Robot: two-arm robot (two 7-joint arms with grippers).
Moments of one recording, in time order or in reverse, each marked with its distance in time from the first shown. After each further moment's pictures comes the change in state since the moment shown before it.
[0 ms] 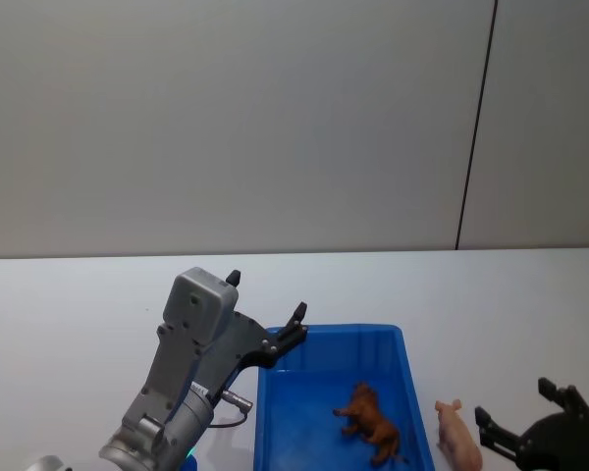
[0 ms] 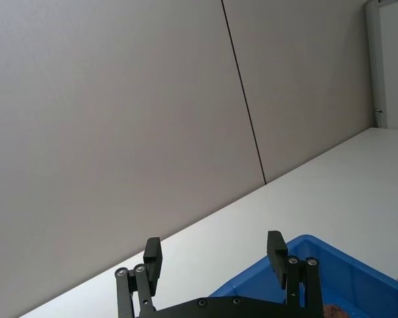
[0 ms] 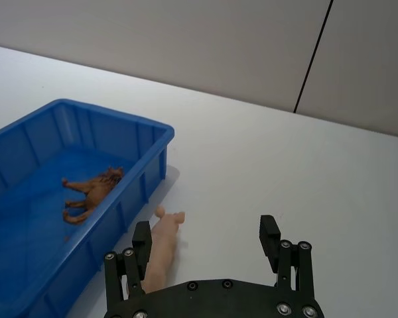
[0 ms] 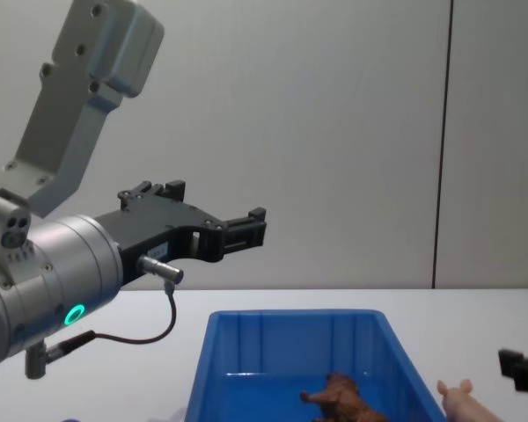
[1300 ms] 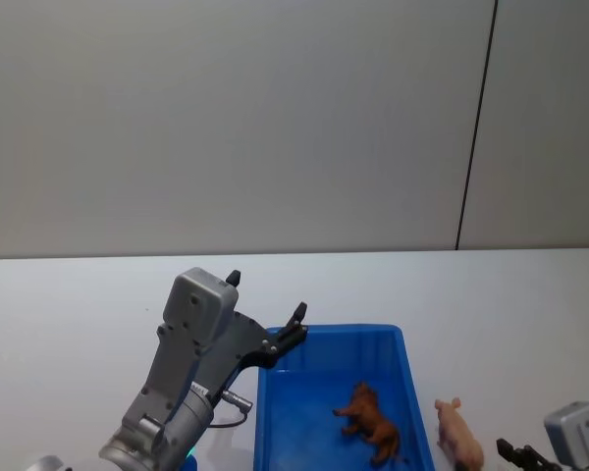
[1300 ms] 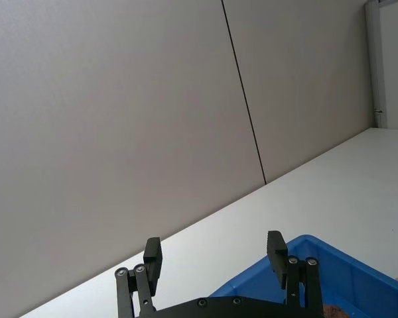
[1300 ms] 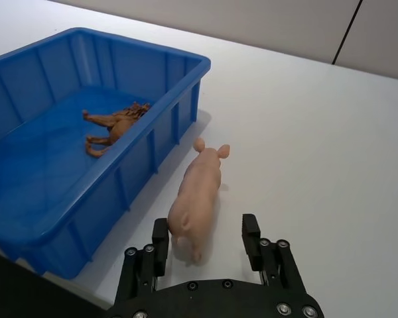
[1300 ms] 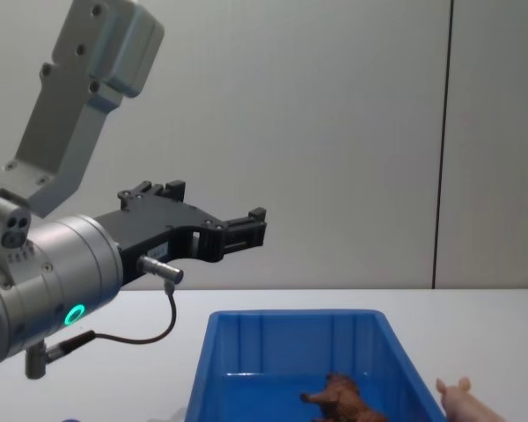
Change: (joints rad) left arm 0.000 0.000 0.000 0.000 0.000 0.000 0.000; right arm -0.022 -0.056 -0.058 0.109 -0.084 -0.041 0.020
